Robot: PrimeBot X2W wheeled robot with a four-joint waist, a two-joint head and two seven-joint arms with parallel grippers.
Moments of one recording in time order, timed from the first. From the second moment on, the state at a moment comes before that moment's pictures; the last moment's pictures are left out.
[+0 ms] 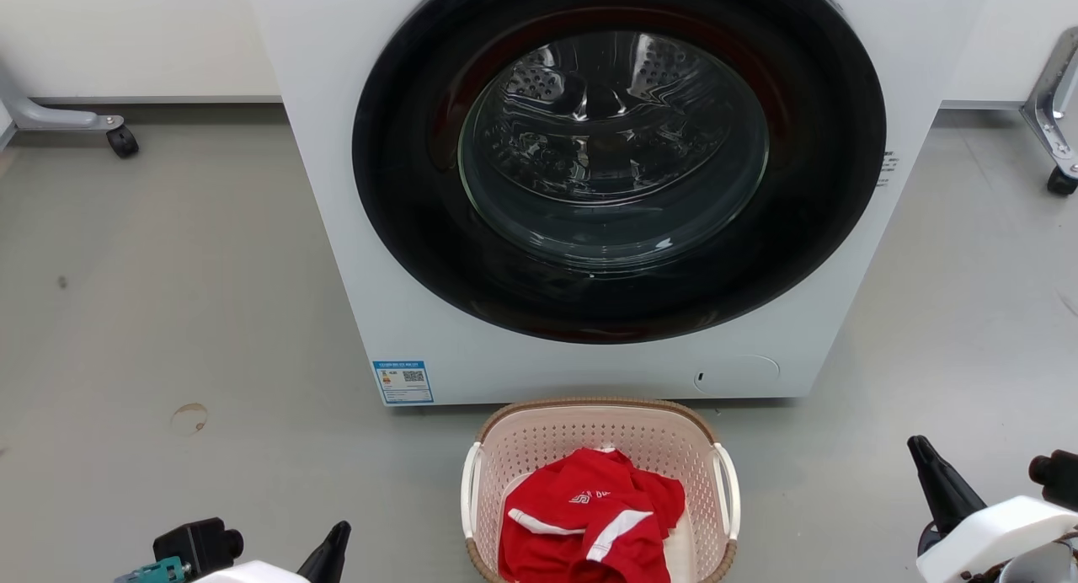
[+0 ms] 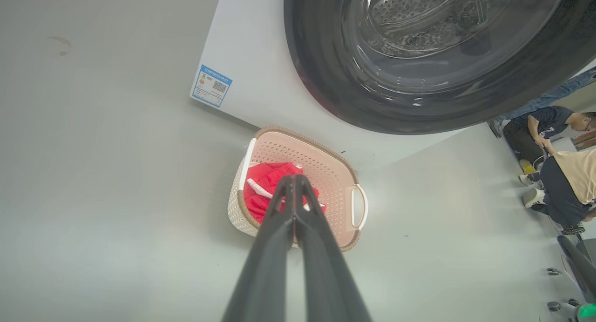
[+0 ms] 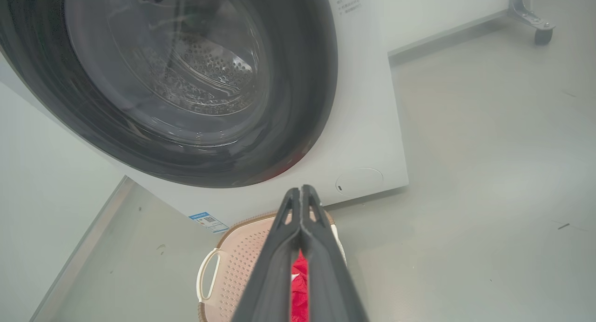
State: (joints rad) left arm -0.05 0.52 -0.70 0.09 -1.33 0.26 -0.08; right arm -0.05 -0.18 0.35 0.41 0.93 0.13 -0.11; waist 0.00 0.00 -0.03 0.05
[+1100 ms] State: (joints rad) left arm -0.05 0.39 -0.49 0.14 -1.46 0.13 -0.05; right arm -0.05 -0.13 0.19 0.37 1.15 0.13 -0.04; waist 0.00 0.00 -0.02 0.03
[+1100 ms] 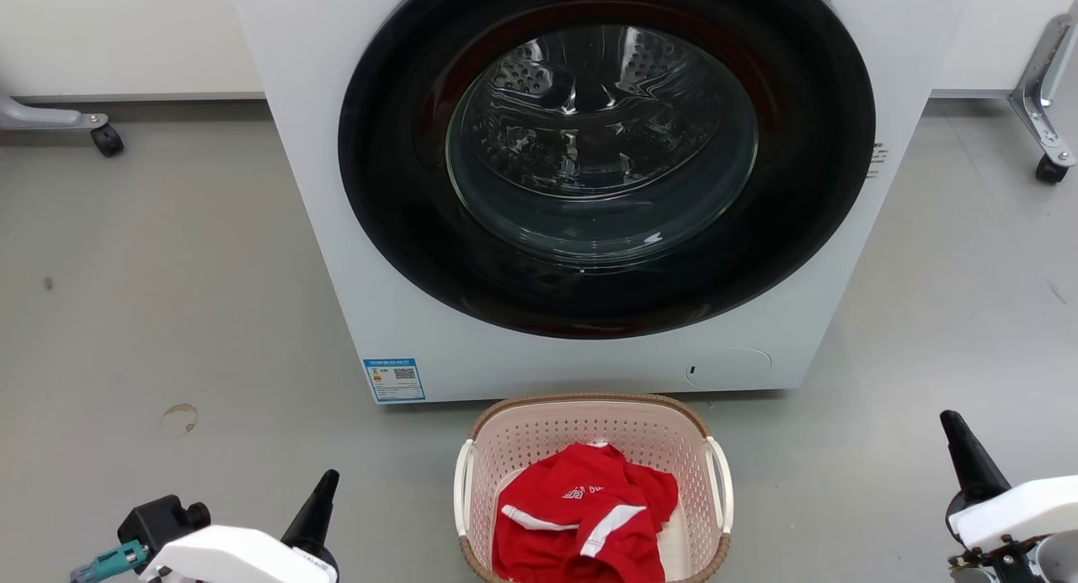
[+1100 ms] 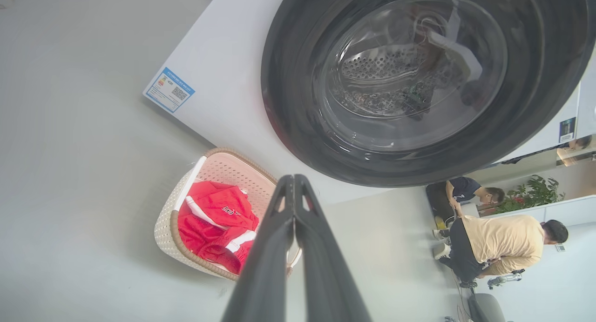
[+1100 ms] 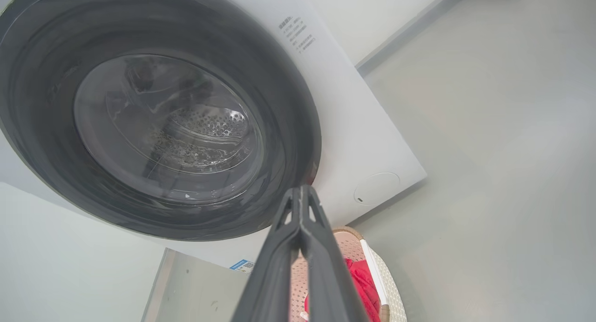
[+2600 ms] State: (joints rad) left arm -0.05 0.20 -0.17 0.22 -1.60 -0.04 0.01; right arm -0.06 -0.06 -0.02 0.31 1.45 0.13 0.05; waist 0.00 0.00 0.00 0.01
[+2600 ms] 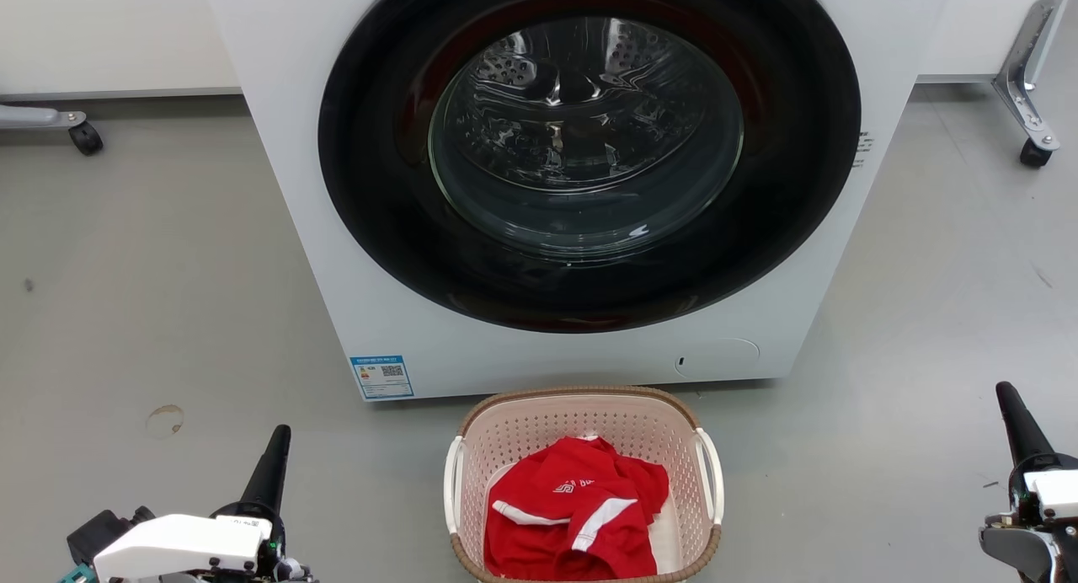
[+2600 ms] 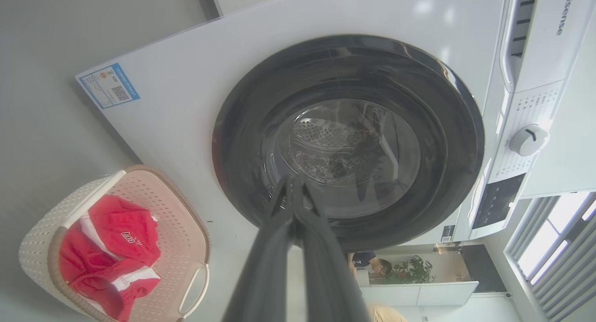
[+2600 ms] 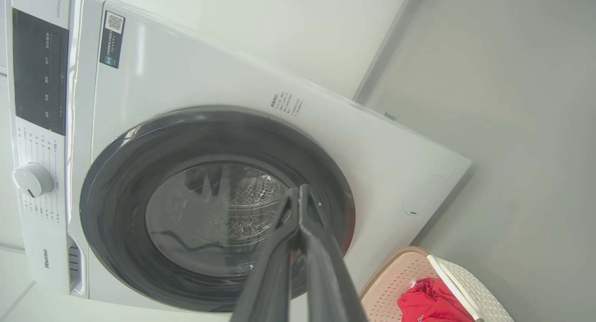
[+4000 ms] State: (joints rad) left arm -0.05 0.09 0.02 0.26 -1.66 -0.12 0.06; right arm -0.06 -0.03 -0.13 0.28 1.60 0.13 0.11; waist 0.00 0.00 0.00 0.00
